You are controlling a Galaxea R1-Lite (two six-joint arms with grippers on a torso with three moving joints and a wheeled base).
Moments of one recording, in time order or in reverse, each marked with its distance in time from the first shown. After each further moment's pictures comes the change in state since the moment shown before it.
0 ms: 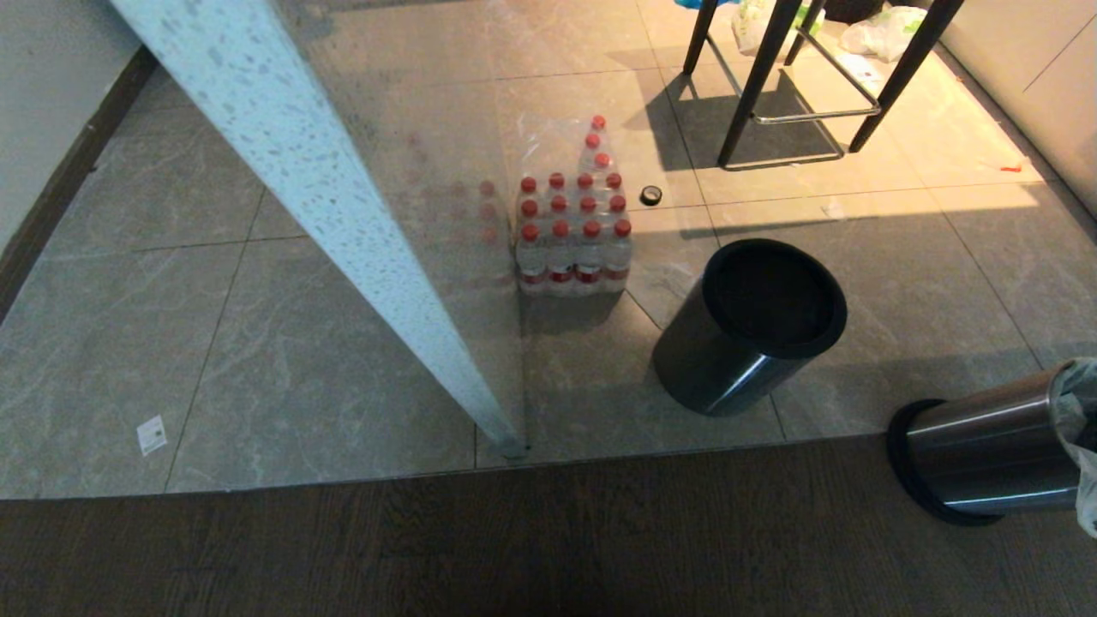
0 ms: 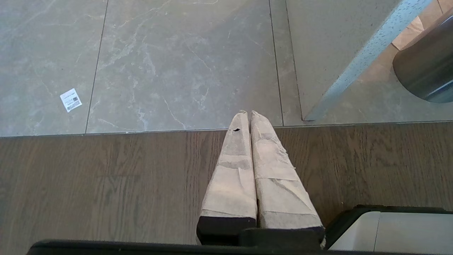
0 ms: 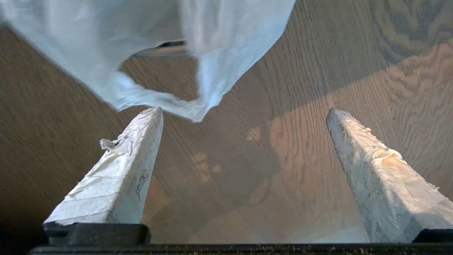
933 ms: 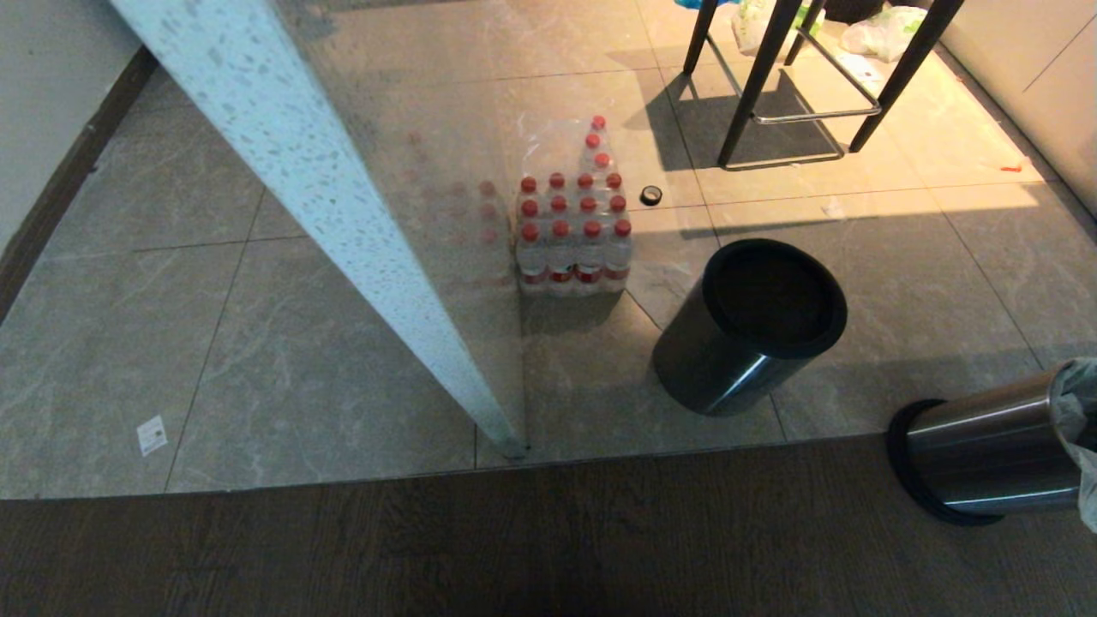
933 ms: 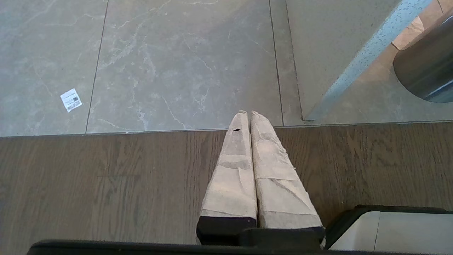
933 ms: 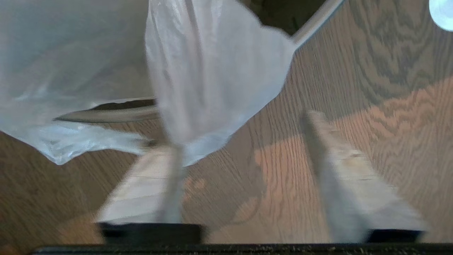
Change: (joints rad) left arm 0.000 0.000 0.000 0.000 0.001 0.000; right arm 0.034 0.134 -0.090 -0.140 -0.011 -0.015
